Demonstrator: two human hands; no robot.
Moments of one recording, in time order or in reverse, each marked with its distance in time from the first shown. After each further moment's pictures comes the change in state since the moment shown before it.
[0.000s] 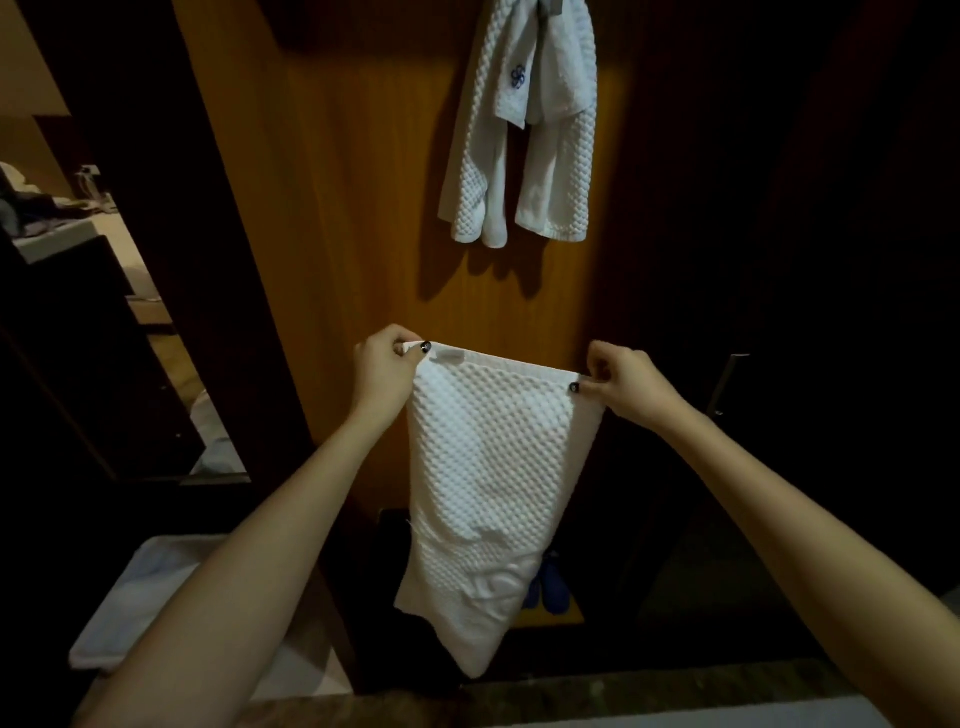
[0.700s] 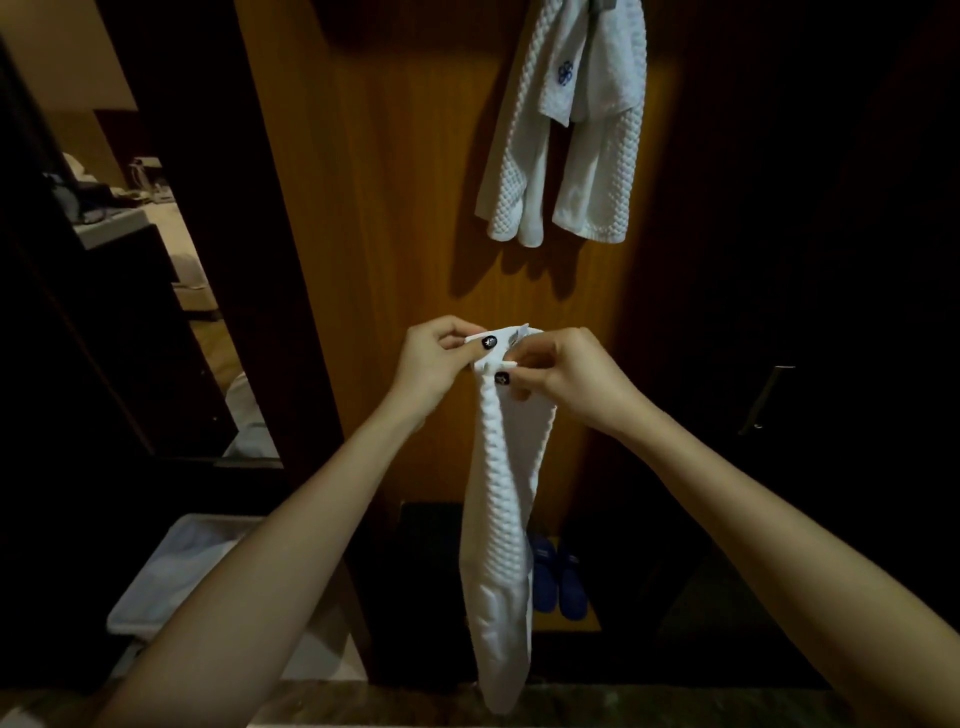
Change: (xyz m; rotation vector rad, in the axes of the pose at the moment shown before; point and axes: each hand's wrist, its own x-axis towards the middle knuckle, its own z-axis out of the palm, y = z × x) left_hand -0.021 0.041 -0.016 -0.497 -0.206 -0.044; right_hand -0.010 -0.112 0.014 0.338 -0.100 -0.327
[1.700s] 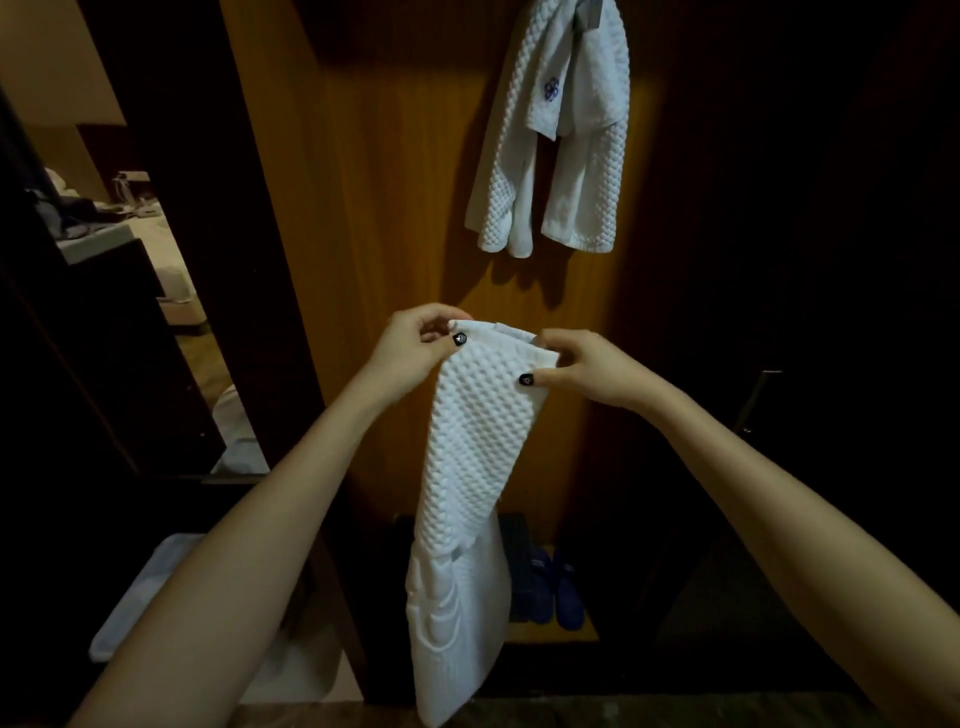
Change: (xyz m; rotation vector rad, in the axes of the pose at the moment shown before) left_hand 0.024 0.012 -0.028 0.254 -0.169 0.092; right_hand 0.020 0.041 -0.029 -0.082 -0.159 0.117
